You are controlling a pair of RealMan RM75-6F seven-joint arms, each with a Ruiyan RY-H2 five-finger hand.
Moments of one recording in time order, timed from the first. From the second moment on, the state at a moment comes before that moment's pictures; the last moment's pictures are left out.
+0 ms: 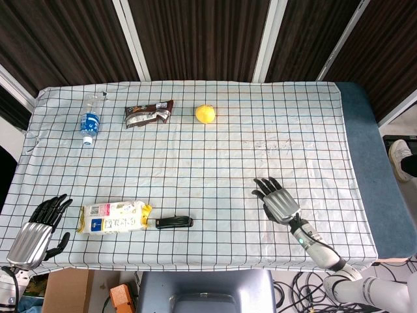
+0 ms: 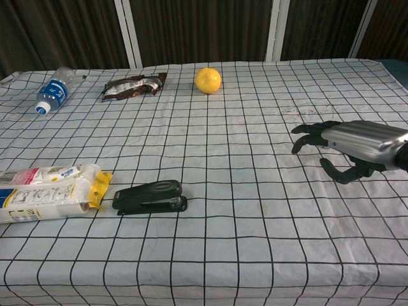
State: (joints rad) left arm -0.16 -1.14 0.04 -1.52 1.65 1.47 -0.06; right arm 0.58 -1.51 0.03 -1.33 -1.40 0.94 -0.21
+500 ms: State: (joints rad) left arm -0.15 -1.14 0.04 -1.52 1.66 1.48 -0.07; right arm 0.58 -1.50 0.05 -1.27 -1.32 0.92 -0.23
